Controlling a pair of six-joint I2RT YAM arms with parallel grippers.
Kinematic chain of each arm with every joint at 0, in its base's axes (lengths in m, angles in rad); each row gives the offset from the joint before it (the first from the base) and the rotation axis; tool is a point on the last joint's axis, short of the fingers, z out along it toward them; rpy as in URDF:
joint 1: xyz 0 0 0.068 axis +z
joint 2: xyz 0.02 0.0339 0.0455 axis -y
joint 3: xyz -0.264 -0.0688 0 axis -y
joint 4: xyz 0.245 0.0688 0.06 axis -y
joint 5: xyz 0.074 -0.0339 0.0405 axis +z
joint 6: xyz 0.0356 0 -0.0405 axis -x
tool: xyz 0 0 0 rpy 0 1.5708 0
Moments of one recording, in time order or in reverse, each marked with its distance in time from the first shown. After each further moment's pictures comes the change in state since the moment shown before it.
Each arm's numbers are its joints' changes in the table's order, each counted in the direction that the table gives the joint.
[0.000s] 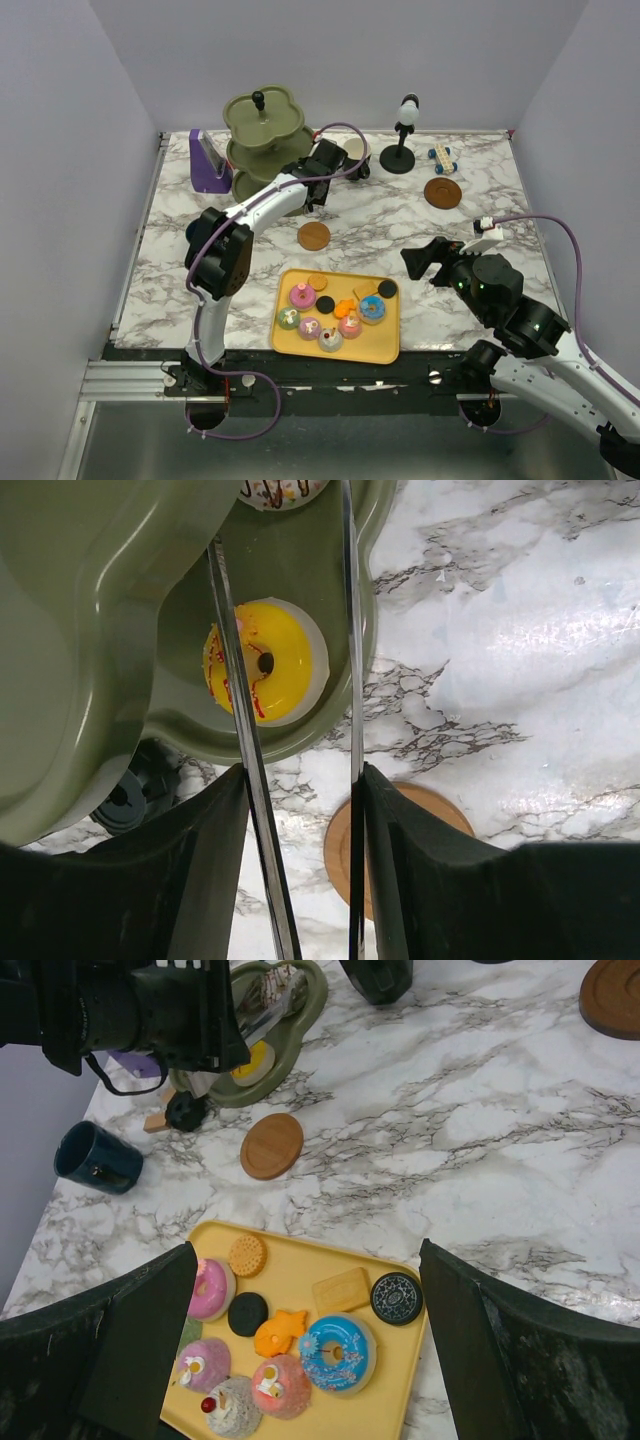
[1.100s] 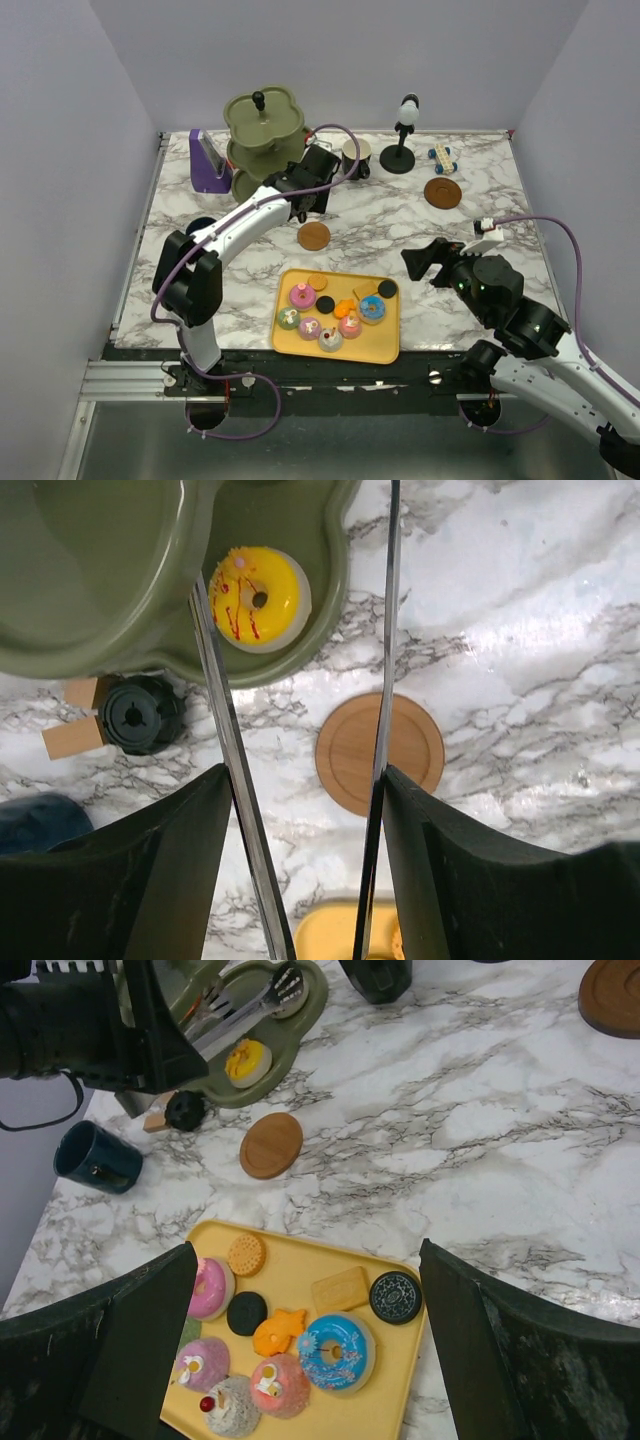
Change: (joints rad) left arm -0.043 0.244 -0.171 -0.010 -0.034 0.051; right arm 0.000 0.008 -0.008 0.000 0.000 0.000
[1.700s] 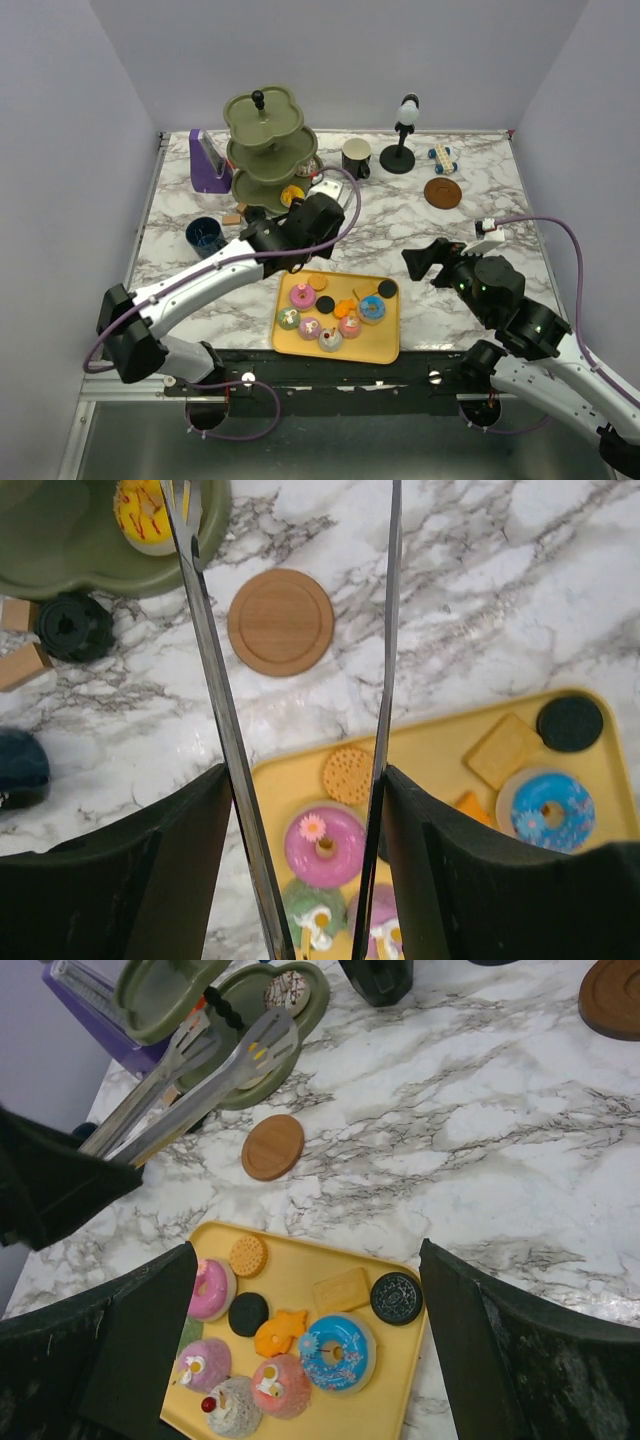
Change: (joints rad) left arm -0.251 0.378 -0.277 -0.042 0.026 0.077; right arm 0.000 0.009 0.000 0.000 0.000 0.000
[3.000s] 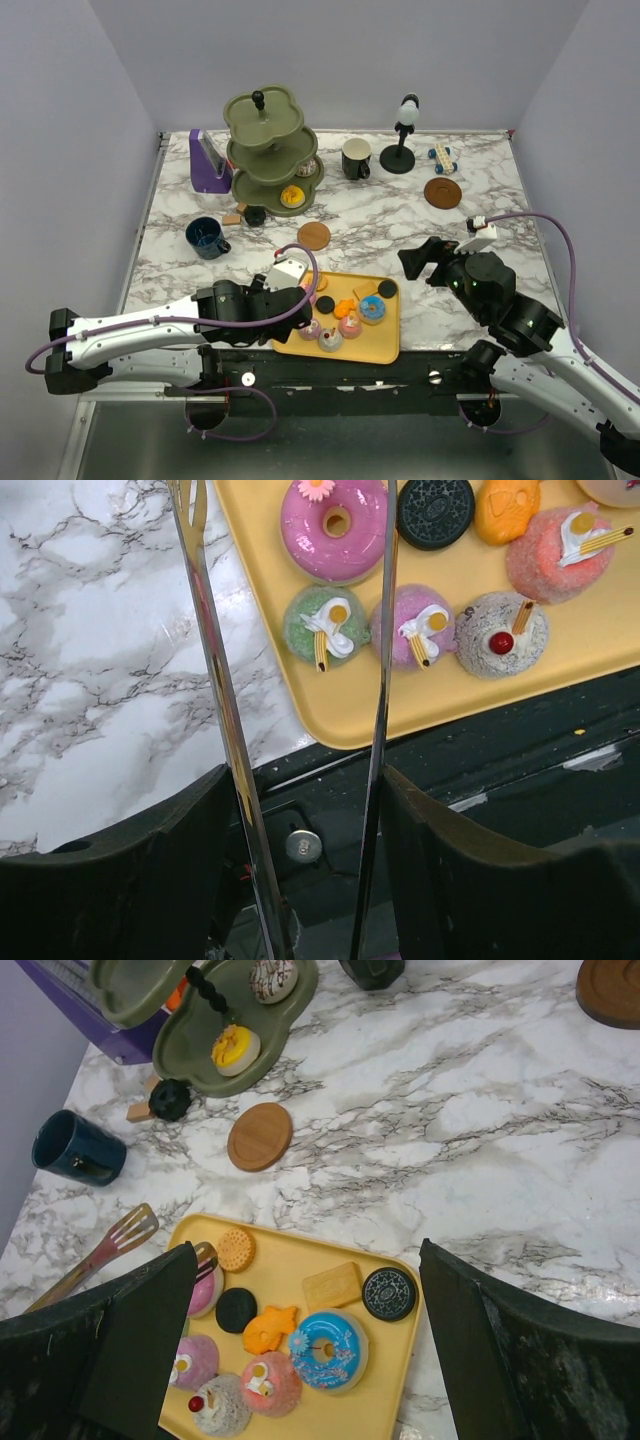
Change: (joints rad) left arm -0.464 0.454 -0.311 -0.547 0.051 0.454; right arm 0.000 -0.051 -0.002 0.008 0.000 0.005
